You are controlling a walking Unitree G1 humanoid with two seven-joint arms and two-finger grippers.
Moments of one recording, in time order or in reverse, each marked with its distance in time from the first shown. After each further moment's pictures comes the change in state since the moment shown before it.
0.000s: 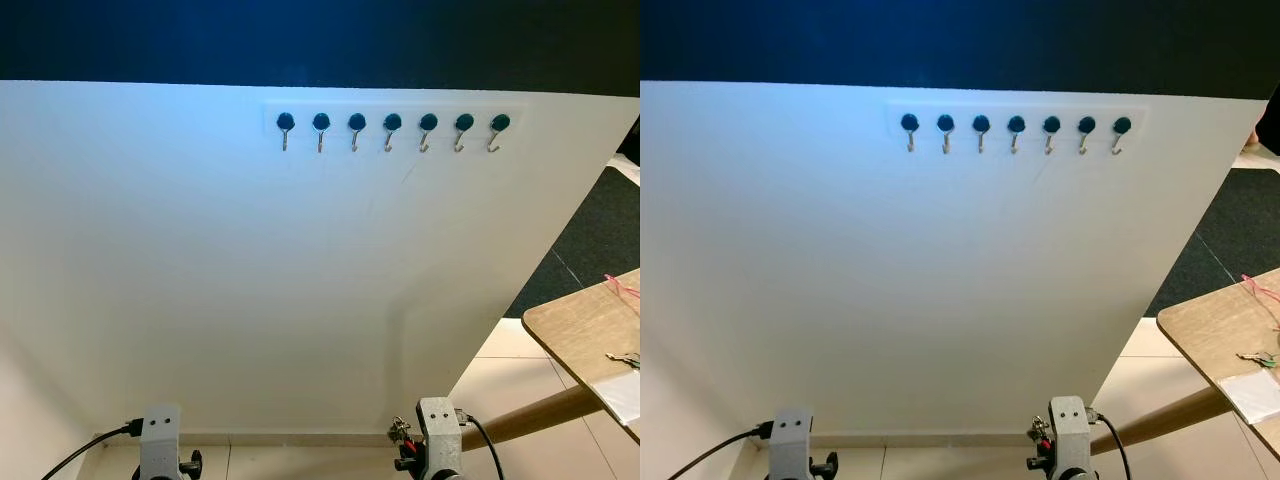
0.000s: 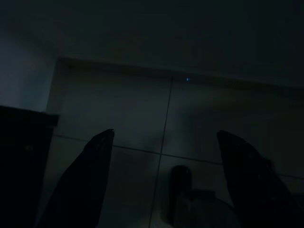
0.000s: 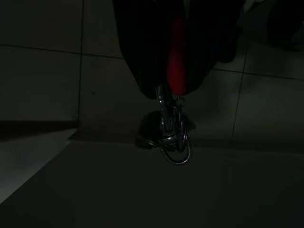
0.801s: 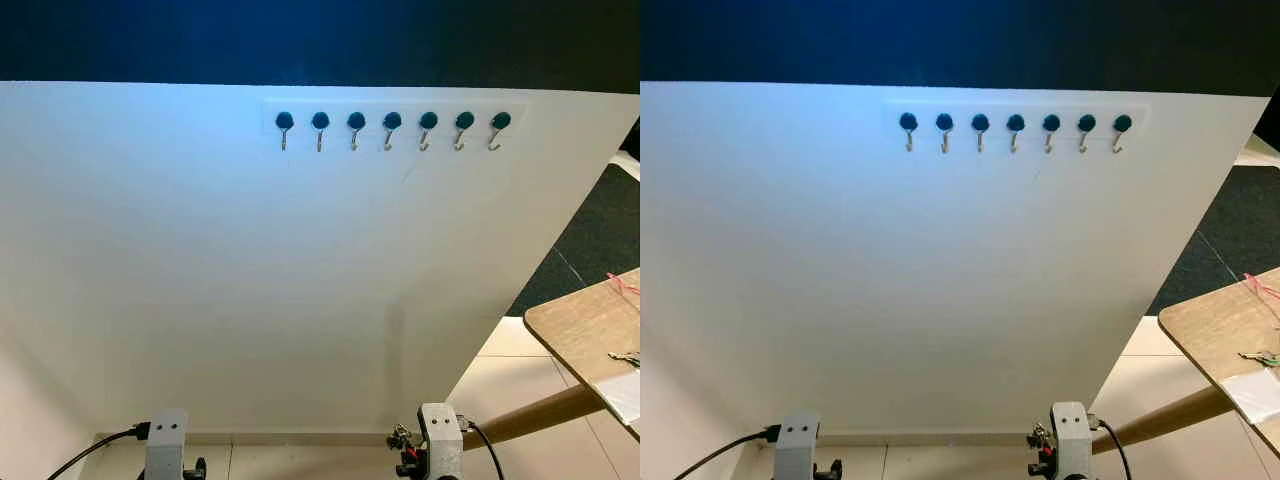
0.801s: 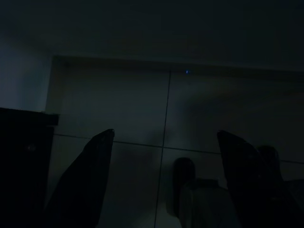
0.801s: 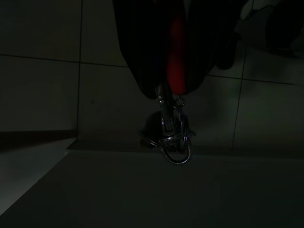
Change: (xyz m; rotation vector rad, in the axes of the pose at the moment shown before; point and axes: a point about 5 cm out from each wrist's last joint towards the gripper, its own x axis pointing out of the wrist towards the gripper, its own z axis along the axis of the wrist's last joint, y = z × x) left arm -0.001 -0.002 -0.006 0.027 0.016 -0.013; right arm -0.001 -0.001 -0.006 0.011 0.027 -0.006
